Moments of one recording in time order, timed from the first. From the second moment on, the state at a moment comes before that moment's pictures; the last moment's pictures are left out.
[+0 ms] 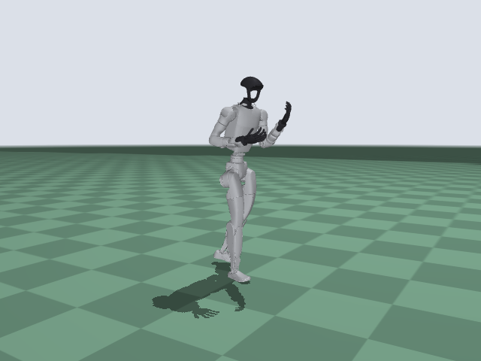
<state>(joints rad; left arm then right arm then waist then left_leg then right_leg) -0.37 0.15 -0.13 -0.55 -0.78 -0.24 -0.04 0.18 -0.27 0.20 -0.53 1.12 -0.18 0.12 -0.26 -0.03 0.20 0.09 0.02 0.15 0.29 -0.34 0.03 -0.21 -0.13 -0.35 0.17 -0.27 0.10</state>
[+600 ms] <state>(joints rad) 0.58 0.41 0.13 -0.64 -0.37 -0.26 0.11 0.13 -0.39 0.08 -0.79 0.73 -0.27 0.12 0.03 -0.11 0.20 -0.09 0.18 -0.11 0.34 -0.29 -0.02 -0.07 -0.11 0.04 0.60 -0.47 0.01</state>
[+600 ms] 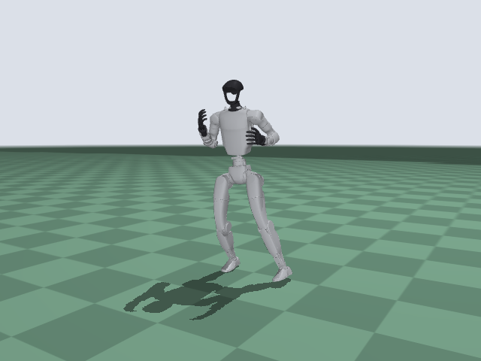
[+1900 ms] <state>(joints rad) -0.54 0.25 -0.27 -0.59 -0.24 -0.26 0.21 0.36 -0.48 0.12 -0.58 0.69 -0.23 0.05 -0.34 -0.02 0.29 0.27 0.00 -0.02 0.29 -0.11 0.04 -0.28 -0.10 -0.31 0.12 -0.22 0.06</state>
